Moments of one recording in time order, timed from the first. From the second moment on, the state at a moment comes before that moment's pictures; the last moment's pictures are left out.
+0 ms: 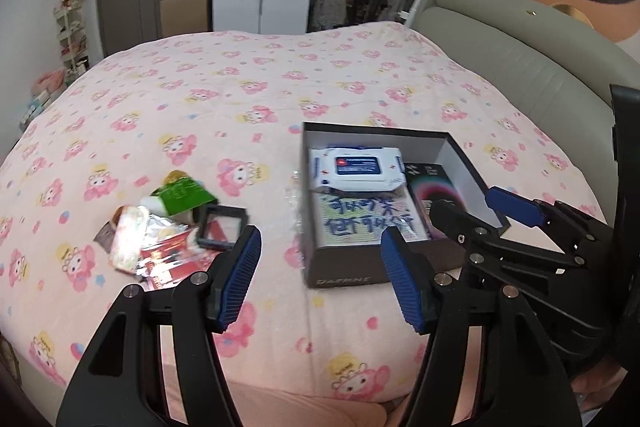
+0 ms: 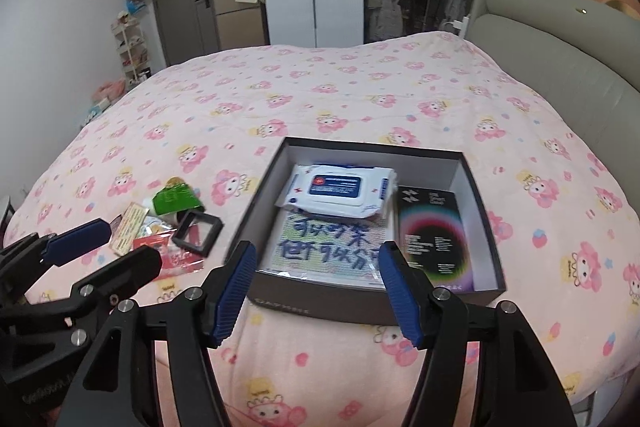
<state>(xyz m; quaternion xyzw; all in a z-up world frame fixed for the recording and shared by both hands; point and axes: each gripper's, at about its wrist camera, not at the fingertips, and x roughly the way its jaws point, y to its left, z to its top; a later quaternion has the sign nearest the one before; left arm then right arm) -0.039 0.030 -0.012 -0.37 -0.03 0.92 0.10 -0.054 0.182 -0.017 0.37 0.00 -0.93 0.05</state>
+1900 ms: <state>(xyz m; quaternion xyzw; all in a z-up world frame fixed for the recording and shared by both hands) -0.170 -0.189 -0.199 -0.57 -0.33 0.74 -0.09 -0.161 -0.017 -0.174 0.52 0.12 -0.83 0.16</state>
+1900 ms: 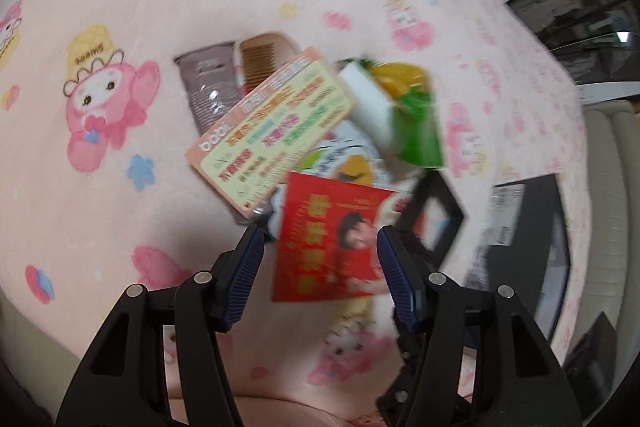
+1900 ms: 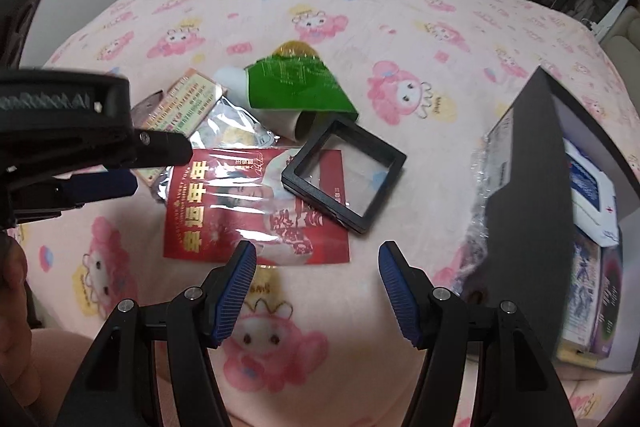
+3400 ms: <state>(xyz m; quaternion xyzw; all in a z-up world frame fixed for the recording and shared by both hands) -0.176 -0.158 -0.211 -0.64 -0.22 0.73 -0.09 -0.147 0.018 -0.197 0.58 -0.01 -0.77 0.25</state>
